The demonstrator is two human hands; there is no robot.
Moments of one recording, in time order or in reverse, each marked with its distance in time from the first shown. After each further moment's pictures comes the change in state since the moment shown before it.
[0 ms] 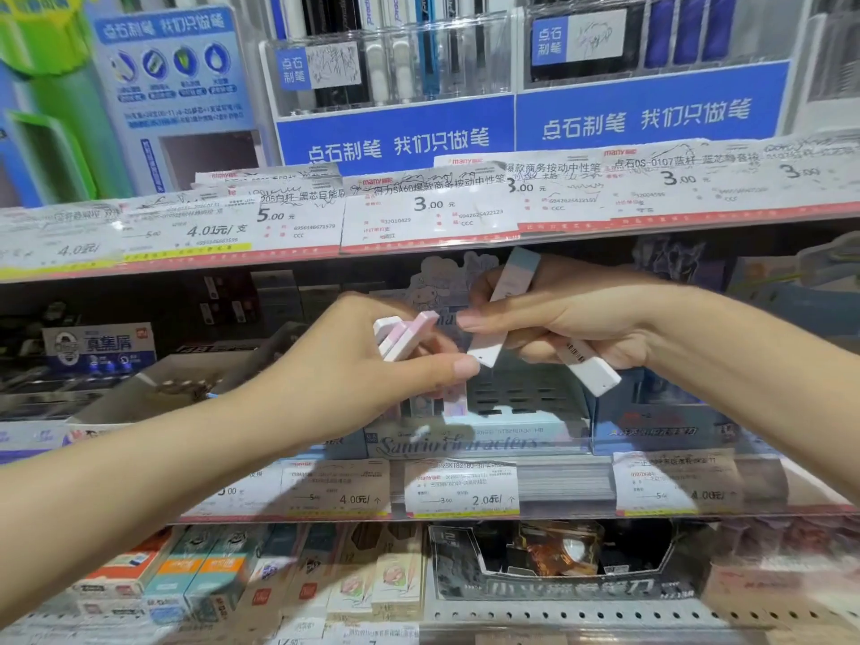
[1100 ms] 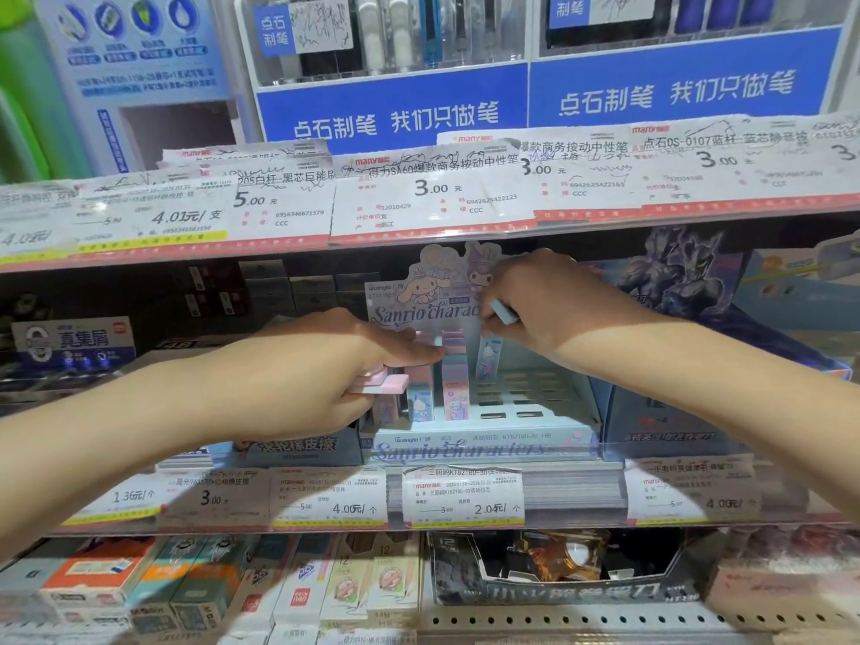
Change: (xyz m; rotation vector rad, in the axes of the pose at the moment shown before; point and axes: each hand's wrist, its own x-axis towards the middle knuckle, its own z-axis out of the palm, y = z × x) left_hand 0.021 -0.052 -0.036 0.953 -0.345 0.213; right_hand 0.047 0.027 -0.016 -1.241 0.468 -0.369
